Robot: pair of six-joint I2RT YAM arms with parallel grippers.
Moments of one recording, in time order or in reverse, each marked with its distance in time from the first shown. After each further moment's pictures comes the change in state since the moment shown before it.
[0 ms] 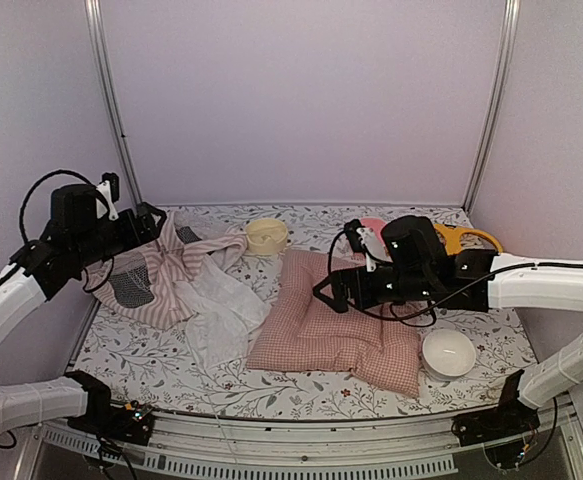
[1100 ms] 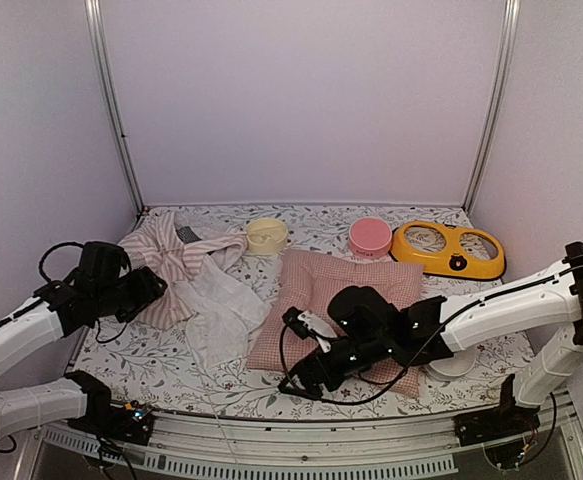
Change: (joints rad) left arm -0.037 -0.040 -0.322 -0.077 -0.049 -0.389; right arm 0.276 0.196 -0.079 0.134 -0.270 -0.004
